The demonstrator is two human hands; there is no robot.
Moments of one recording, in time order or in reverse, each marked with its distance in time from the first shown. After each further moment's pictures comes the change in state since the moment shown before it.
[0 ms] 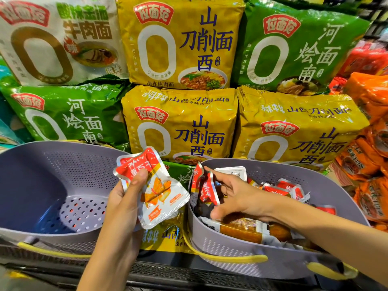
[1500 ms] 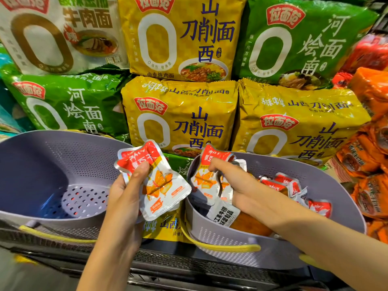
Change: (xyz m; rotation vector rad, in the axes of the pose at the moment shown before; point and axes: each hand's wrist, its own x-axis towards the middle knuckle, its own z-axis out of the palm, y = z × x) left_hand -0.006 -0.008 0.005 -0.015 0.030 0.032; right_hand 0.014 -0.023 0.023 0.562 0.475 0.231
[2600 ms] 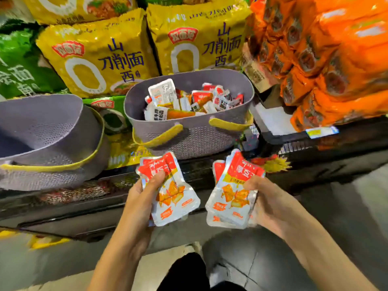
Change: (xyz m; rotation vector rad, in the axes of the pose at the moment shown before) left_hand -0.166 -0.077 -0.021 0.354 -0.298 -0.360; right_hand -0.234 0.174 -0.115 0.496 -0.221 -0.100
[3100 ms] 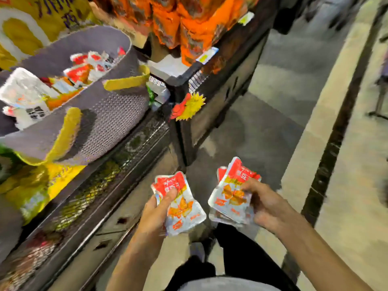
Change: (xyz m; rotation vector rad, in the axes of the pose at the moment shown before) left_hand 0.007 -0.092 -0.022 0.337 -0.600 -0.424; right_hand -0.081 0.178 -0.003 0.597 0.796 -0.186
